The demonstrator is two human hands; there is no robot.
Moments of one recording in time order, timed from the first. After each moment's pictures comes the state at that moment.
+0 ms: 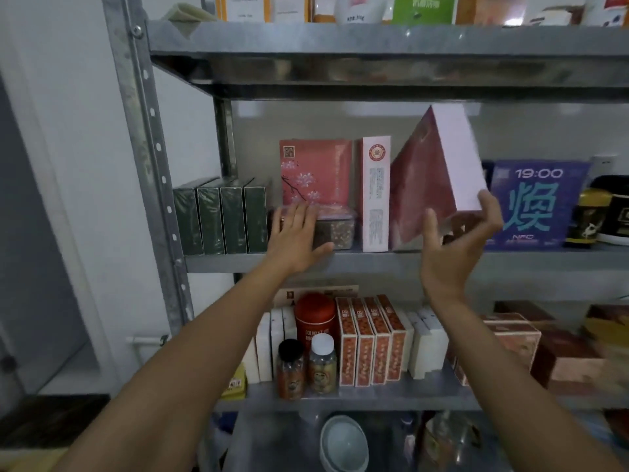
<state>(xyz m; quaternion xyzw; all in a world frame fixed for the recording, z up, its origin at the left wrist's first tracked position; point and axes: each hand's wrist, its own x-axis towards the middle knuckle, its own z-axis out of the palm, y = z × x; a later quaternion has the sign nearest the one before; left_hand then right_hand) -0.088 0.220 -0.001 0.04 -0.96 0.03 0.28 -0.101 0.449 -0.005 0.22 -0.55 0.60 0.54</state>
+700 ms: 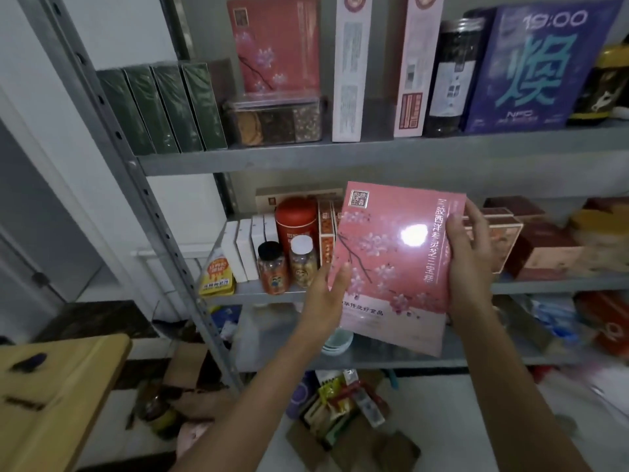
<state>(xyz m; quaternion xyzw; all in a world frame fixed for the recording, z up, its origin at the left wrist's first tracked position) 0.030 0.382 -0.171 0.10 -0.77 -0.61 0.14 -0.044 0.544 -0.129 0.06 -0.60 0.79 0.13</state>
